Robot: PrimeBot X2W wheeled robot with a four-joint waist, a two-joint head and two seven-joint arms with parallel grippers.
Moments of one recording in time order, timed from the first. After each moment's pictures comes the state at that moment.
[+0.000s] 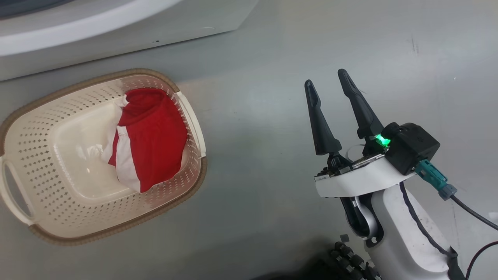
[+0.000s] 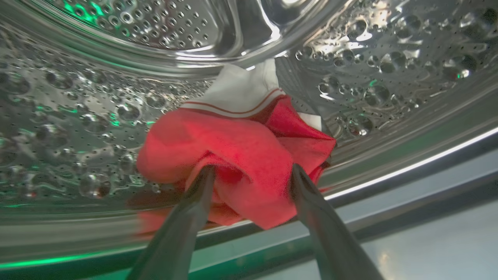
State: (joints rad) left arm -1.21 0.41 -0.17 0.61 -0.28 -0.11 0.43; right arm -0.33 -0.05 0.42 0.01 0.40 -0.01 -0.26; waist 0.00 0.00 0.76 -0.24
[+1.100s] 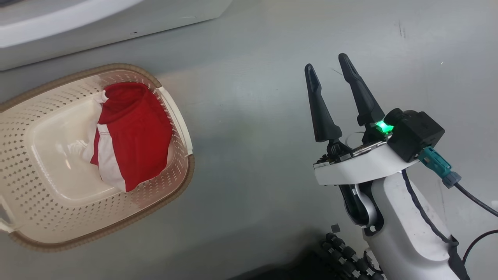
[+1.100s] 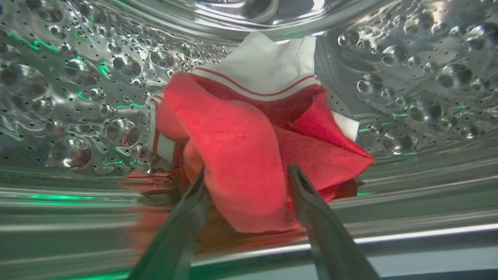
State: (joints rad) left arm -1.34 0.42 -0.13 0.73 -0.31 -0.08 0.53; right arm -0.39 -0.05 0.43 0.01 0.44 -0.04 -0.26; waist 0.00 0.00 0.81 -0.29
